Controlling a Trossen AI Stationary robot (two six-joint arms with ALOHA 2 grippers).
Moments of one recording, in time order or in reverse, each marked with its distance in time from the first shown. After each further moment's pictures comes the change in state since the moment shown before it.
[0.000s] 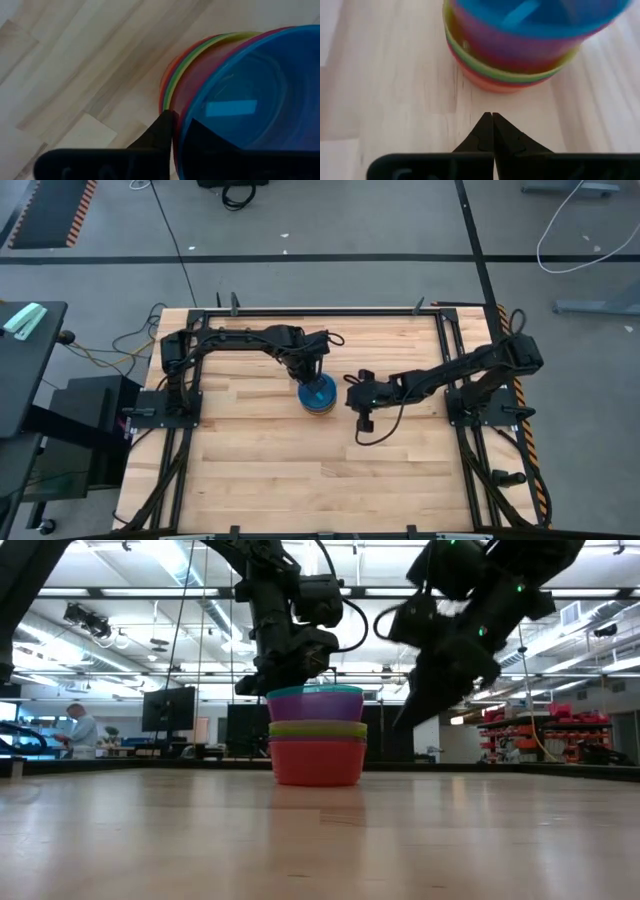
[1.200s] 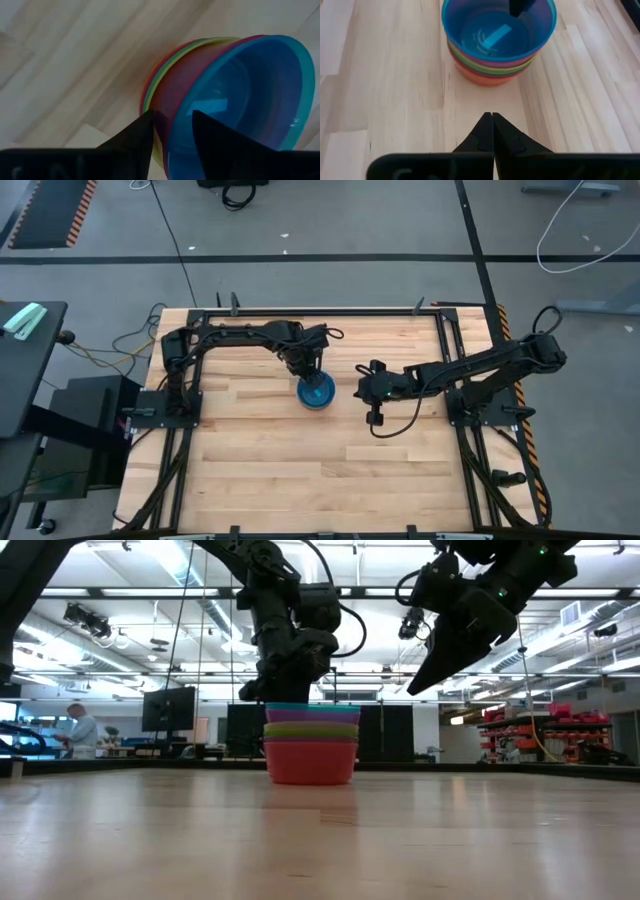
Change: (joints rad) left arm 0.045 0.011 0.000 0.023 0.065 0.051; right arm 0.001 -0.201 0.000 -0.163 0.051 0.001
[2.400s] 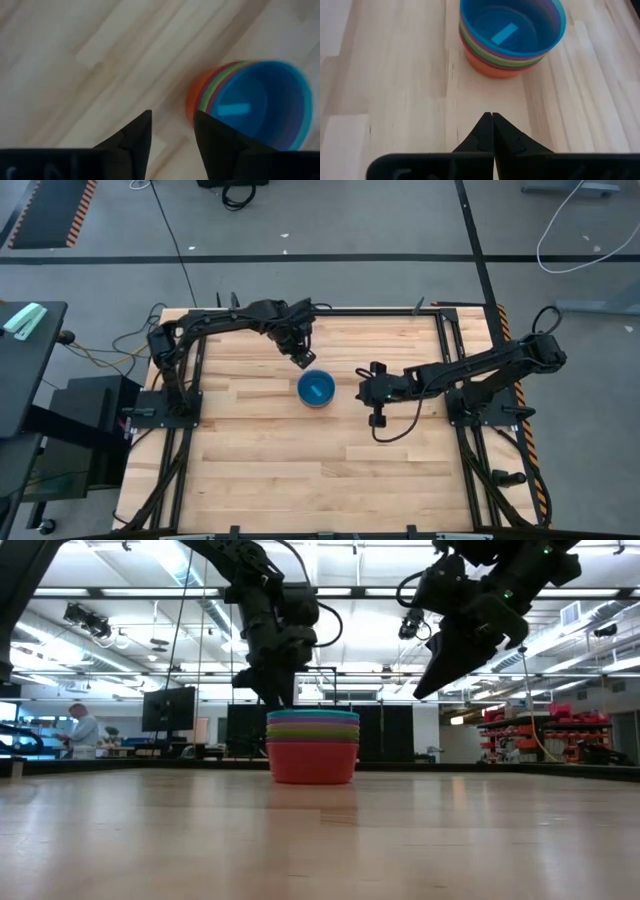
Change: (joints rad) left arm 0.131 -0.088 0.000 -0.051 -0.033 0.141; right arm 0.011 0.001 0.000 -0.035 0.000 -0.038
